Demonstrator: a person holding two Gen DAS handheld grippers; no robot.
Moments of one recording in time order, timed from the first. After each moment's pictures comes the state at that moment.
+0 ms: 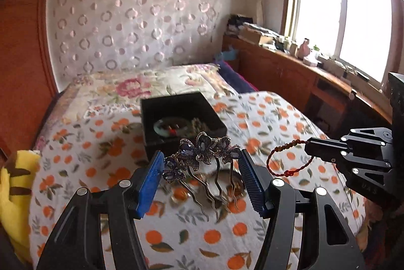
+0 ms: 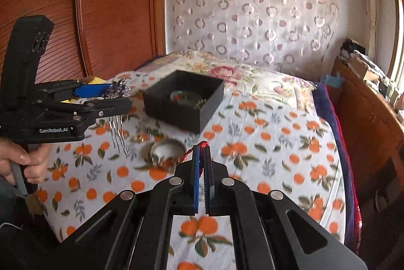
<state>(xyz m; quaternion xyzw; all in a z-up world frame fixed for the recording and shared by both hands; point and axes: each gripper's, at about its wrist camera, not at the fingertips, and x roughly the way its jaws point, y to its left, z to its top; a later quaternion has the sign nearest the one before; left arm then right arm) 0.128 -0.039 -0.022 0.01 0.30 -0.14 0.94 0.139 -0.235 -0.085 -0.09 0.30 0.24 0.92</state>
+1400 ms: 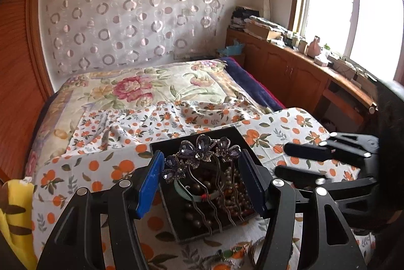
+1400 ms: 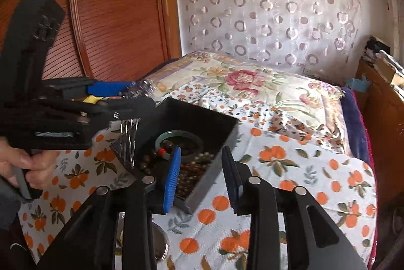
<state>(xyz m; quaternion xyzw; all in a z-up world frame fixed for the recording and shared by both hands) 0.269 -0.022 -0.026 0.02 0.33 -0.14 0.93 0.272 -0.196 -0.095 -0.06 0.31 0.29 0.90</state>
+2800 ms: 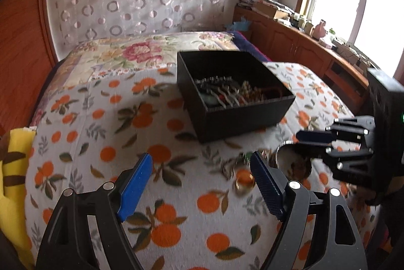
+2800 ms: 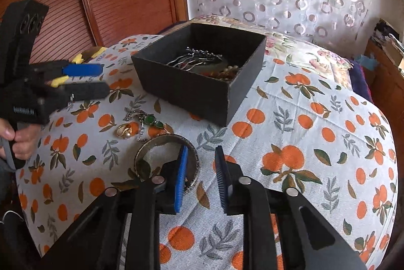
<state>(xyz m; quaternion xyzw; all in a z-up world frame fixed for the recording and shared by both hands) 0.186 0.036 -0.085 0.01 0.39 -0.13 0.91 0.221 -0.179 -0.161 -0.10 0.40 0.31 0.86</state>
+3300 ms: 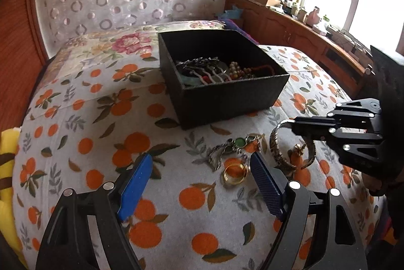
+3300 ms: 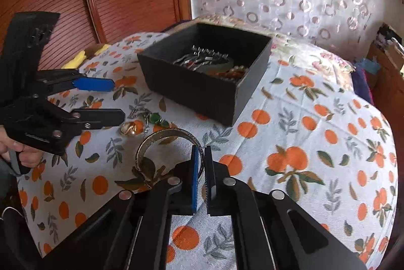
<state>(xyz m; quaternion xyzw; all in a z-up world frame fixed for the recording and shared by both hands) 0.193 0.017 -0.101 0.02 0.42 -0.16 0.90 0.215 -0.184 -0.154 -0.10 0.38 0.31 0.86</state>
